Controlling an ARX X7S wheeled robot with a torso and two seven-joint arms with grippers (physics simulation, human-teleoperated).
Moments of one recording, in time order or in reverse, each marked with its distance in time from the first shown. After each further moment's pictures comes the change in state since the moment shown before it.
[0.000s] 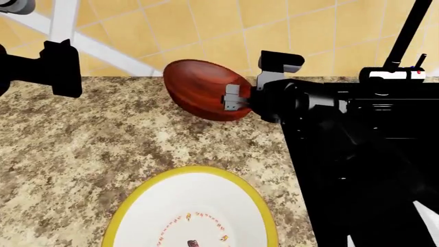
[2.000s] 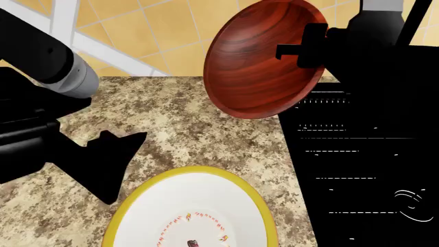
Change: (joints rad) left arm -0.256 -0.047 0.357 0.005 -0.751 0.035 -0.061; right arm 0.024 0.707 0.032 -1.285 0.403 0.005 0.638
